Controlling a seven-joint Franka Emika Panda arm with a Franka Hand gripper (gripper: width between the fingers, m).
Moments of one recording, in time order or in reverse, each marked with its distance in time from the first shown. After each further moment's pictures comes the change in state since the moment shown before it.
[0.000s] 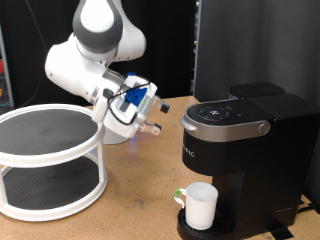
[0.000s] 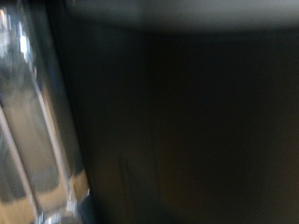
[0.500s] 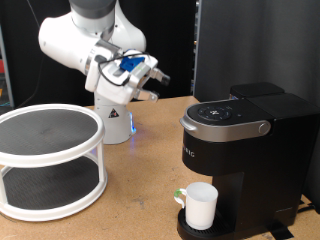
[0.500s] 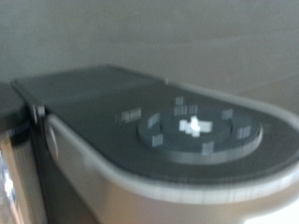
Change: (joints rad) arm -0.012 -0.187 0.008 0.014 -0.009 0.029 0.127
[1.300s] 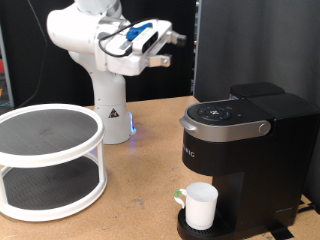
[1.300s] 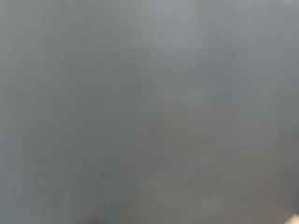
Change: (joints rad) arm 0.068 -0.093 0.013 0.026 0.348 -0.024 0.097
